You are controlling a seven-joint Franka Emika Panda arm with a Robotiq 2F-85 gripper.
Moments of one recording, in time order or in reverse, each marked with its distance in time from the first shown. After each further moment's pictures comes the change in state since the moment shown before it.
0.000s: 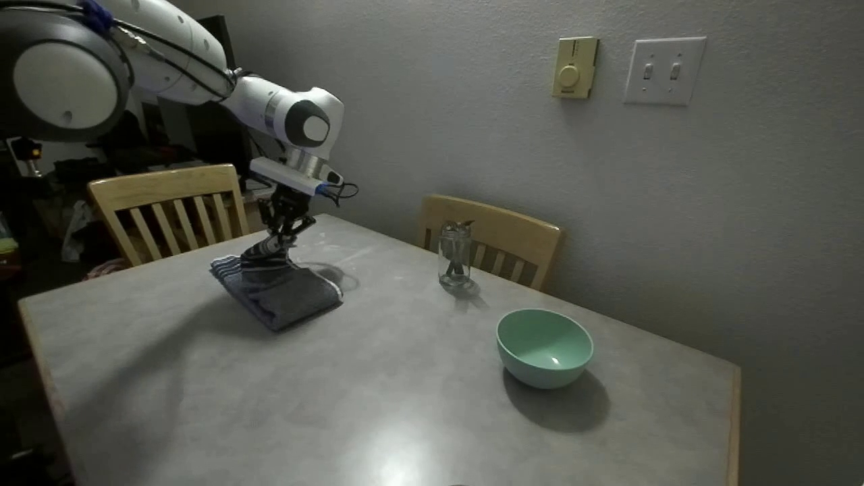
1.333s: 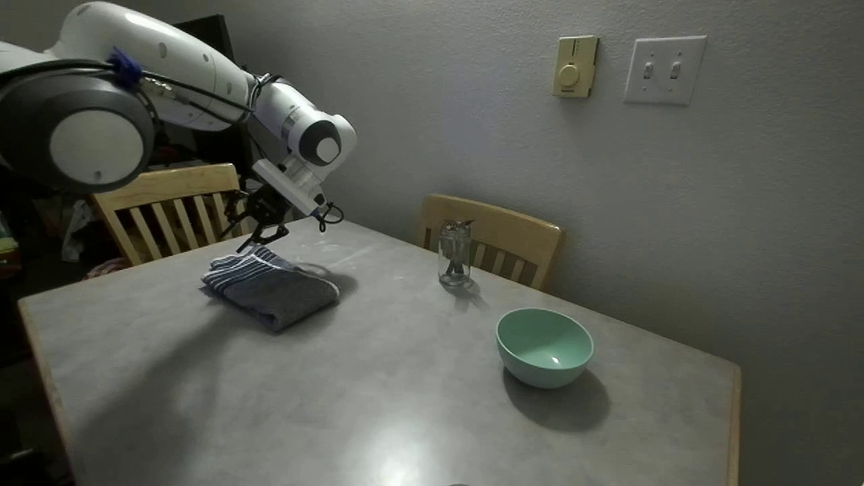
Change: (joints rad) arm -0.050 0.139 0.086 0.174 0.167 -0.375 -0.204
